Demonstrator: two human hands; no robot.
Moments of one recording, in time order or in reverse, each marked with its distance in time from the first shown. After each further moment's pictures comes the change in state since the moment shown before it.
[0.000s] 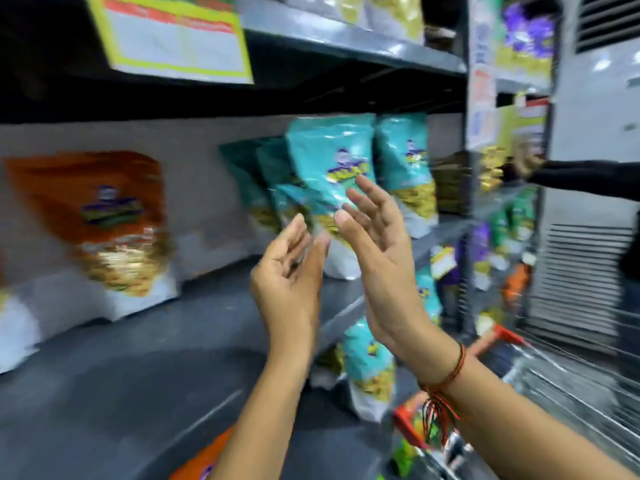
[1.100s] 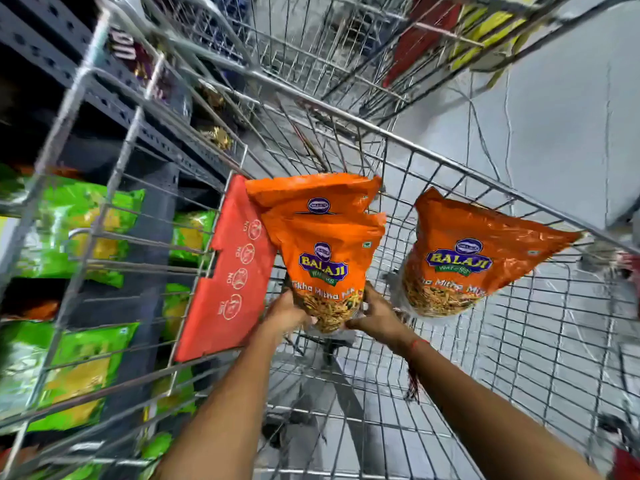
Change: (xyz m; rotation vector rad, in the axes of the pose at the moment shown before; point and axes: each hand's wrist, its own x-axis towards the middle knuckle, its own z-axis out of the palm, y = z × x) left_hand -0.455 -0.576 0.179 0.894 -1.368 -1.620; right_hand -0.426 0.261 -0.618 -0.512 0.427 1.619
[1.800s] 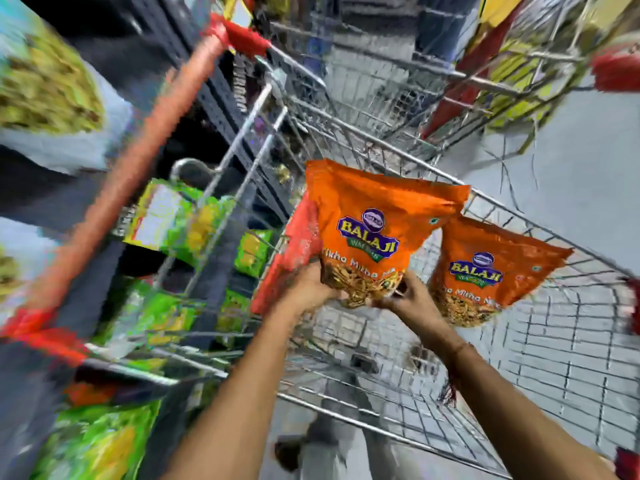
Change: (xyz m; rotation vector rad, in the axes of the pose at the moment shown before) left_hand -0.118 0.028 -0.045 -0.053 0.146 0.446; right_hand -0.095 -0.090 -0.001 0.269 0.095 -0.314
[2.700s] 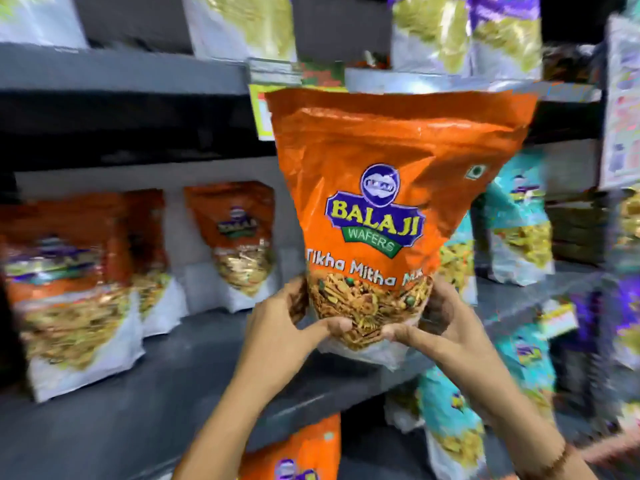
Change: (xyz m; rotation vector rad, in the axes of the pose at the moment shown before) left_hand -0.669 0.014 -0.257 -0.063 1.450 0.767; right_hand -0.384 -0.352 0.384 0.050 -0.901 -1.231
